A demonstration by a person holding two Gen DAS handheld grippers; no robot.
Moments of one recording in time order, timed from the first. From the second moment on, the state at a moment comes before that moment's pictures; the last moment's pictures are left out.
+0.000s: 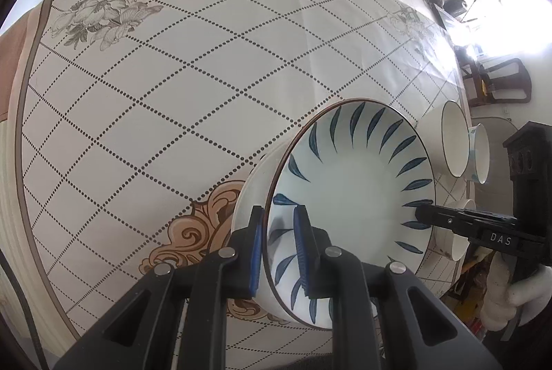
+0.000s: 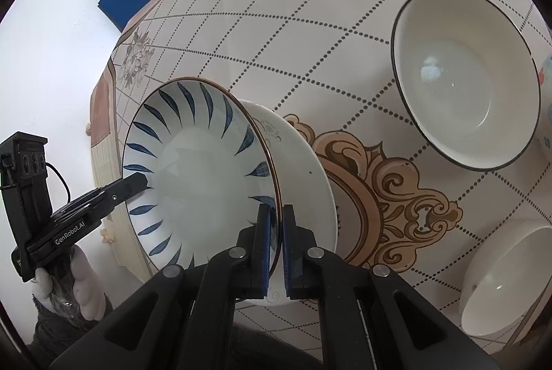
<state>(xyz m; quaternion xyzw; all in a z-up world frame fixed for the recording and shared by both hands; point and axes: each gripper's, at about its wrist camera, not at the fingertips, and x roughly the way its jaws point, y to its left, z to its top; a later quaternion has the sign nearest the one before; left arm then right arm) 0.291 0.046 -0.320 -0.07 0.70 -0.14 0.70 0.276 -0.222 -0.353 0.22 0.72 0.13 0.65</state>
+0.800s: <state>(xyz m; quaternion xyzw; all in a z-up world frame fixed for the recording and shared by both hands) 0.262 0.015 -0.363 0.00 0.73 -0.11 0.68 0.263 -0.209 -0.386 0.18 0.74 0.12 0.64</state>
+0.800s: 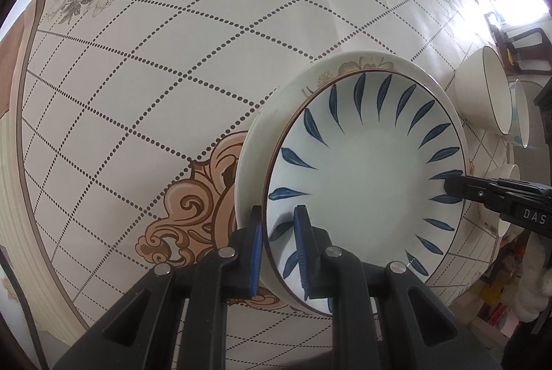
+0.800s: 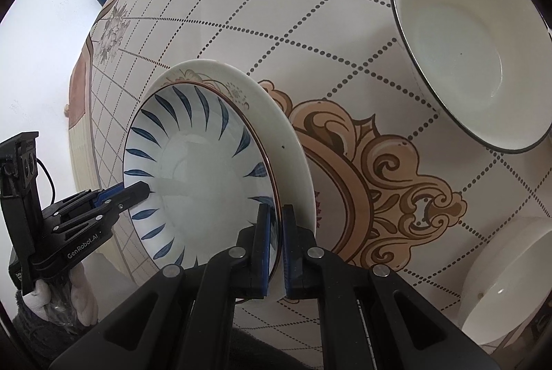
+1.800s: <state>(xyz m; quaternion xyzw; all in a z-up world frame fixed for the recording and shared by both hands) 0.214 0.003 -0.264 0.03 0.64 -0.05 0.77 0.231 -0.166 -0.297 0.04 0.68 0.06 0.73</state>
